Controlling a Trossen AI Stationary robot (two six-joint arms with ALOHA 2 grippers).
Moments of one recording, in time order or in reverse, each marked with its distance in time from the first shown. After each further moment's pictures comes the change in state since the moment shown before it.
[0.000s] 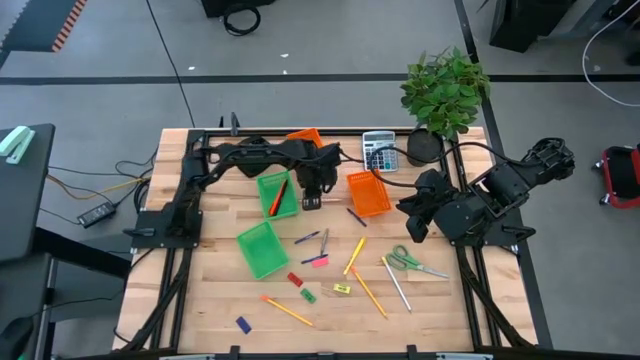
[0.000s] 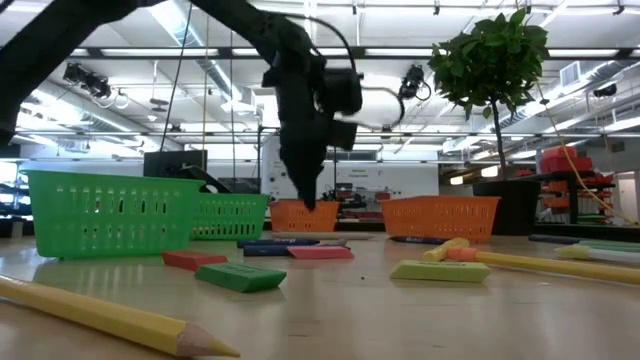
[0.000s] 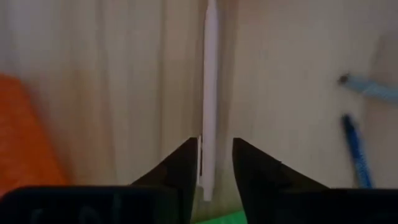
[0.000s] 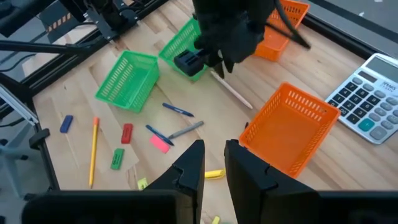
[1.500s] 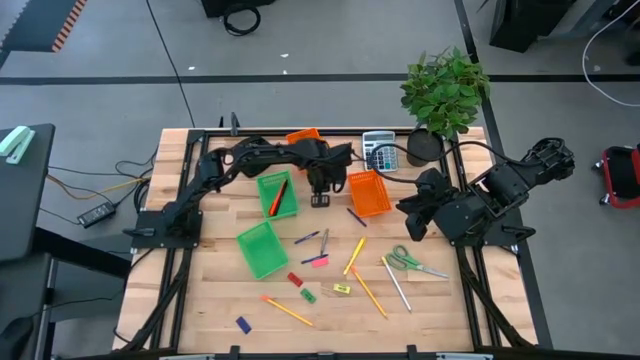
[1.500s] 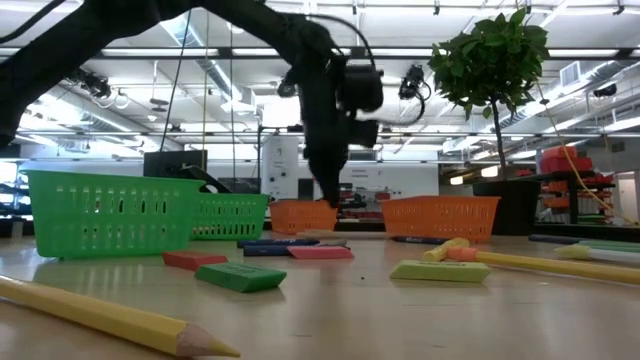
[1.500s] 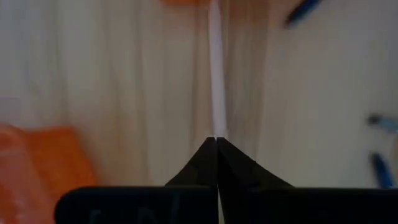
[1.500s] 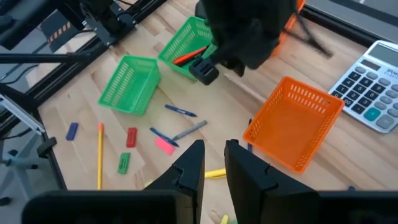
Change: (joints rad) left arm -0.003 0.125 0.234 -0.077 -0.086 0.019; right arm -0.002 0.000 0.000 -0.001 -0.003 0.049
